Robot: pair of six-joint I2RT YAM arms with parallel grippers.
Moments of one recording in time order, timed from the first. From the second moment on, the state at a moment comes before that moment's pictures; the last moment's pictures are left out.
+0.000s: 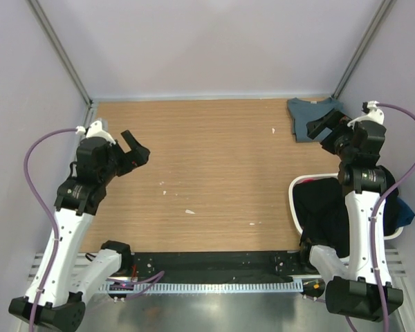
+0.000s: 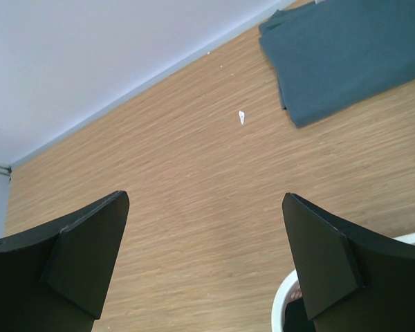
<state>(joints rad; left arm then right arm) -0.21 0.83 1.07 -0.72 -0.05 -0.58 -0.20 0.91 1.06 -0.44 -0.18 0.48</state>
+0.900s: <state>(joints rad) -0.21 1.02 1.16 -0.57 -0.04 -0.44 -0.20 0.85 1.04 -0.23 0.00 0.43</state>
